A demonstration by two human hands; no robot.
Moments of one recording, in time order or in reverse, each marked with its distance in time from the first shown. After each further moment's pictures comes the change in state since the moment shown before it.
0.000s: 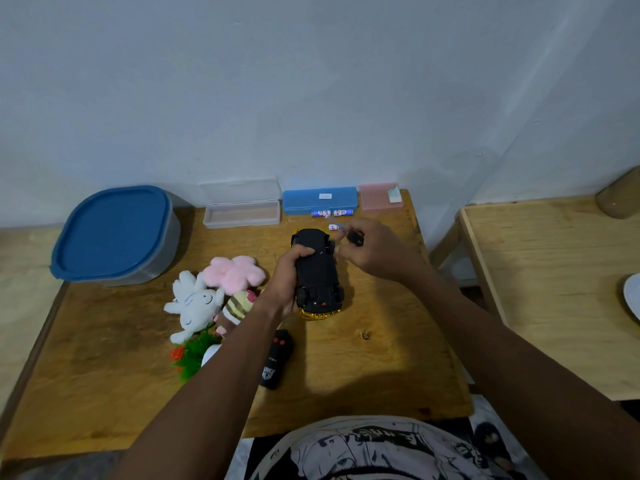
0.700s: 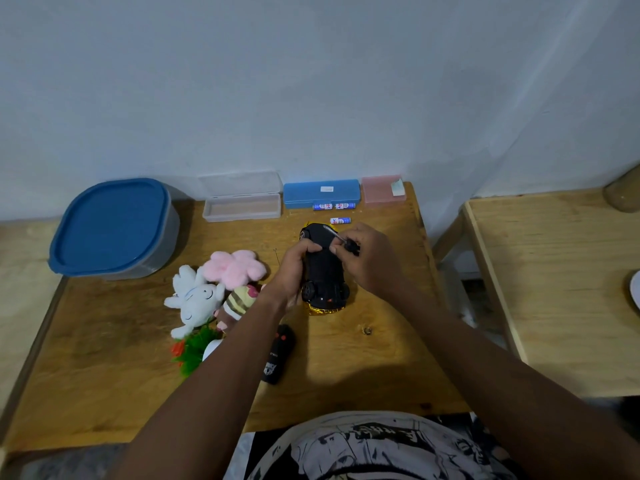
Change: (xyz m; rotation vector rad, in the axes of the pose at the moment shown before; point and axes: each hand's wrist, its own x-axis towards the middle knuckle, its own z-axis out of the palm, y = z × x) left_hand 0.001 0.001 0.005 0.175 0.026 0.012; right_hand -0.001 0.026 0.044 -0.078 0.266 -0.052
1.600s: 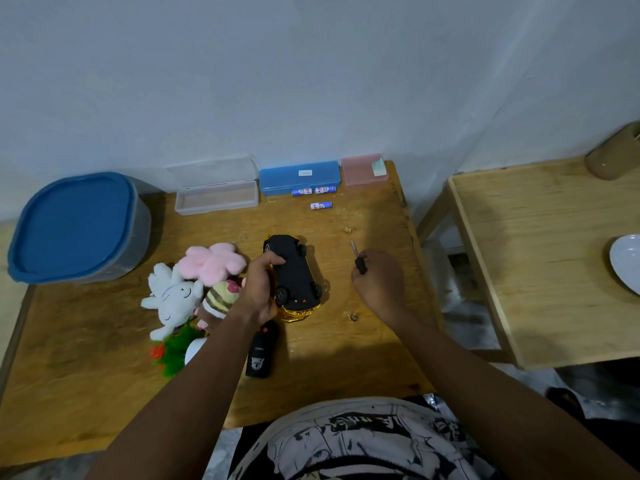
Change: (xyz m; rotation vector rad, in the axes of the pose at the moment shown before) left_hand 0.000 -0.031 -0.026 -0.207 0.073 -0.056; right_hand -0.054 0.073 0.023 -0.251 0.046 0.455
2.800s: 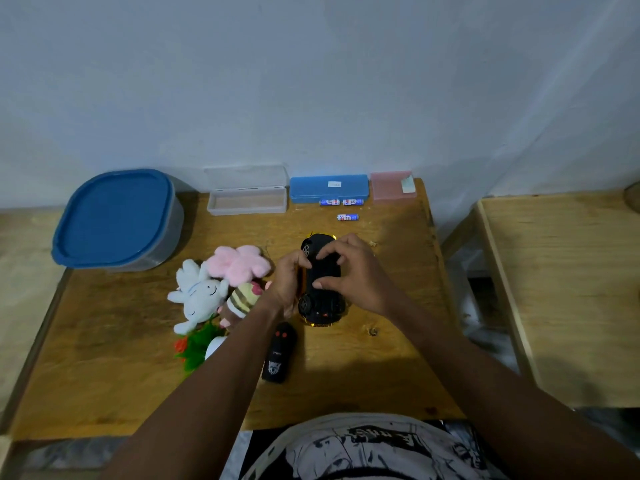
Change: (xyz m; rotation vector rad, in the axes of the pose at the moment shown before) left_hand -0.003 0.019 0.017 0.055 0.006 -0.010; right_hand 0.000 -0.093 -0.030 0.359 -0.341 -0.371
